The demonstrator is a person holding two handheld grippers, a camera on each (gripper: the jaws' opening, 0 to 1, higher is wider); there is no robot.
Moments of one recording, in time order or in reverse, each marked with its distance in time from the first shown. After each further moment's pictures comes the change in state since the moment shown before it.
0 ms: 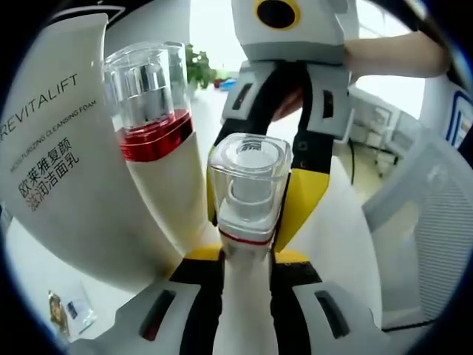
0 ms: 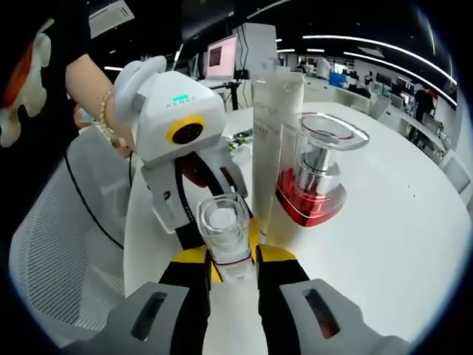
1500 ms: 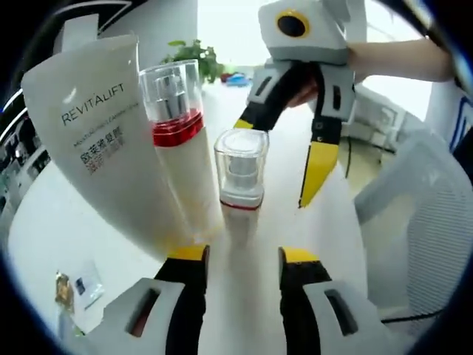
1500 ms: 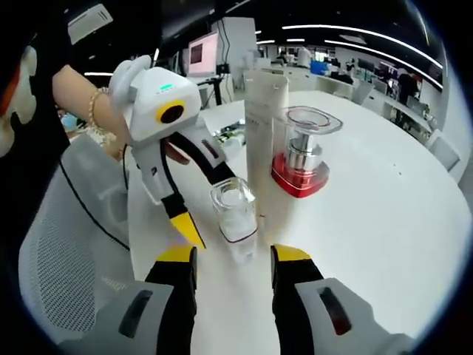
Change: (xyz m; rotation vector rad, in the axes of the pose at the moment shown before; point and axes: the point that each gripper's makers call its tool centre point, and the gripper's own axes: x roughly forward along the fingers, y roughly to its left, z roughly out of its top) left arm -0.033 -0.003 -0.018 -0.034 0.045 0.035; right arm -0.024 0.012 -0.010 0.112 0.041 -0.087
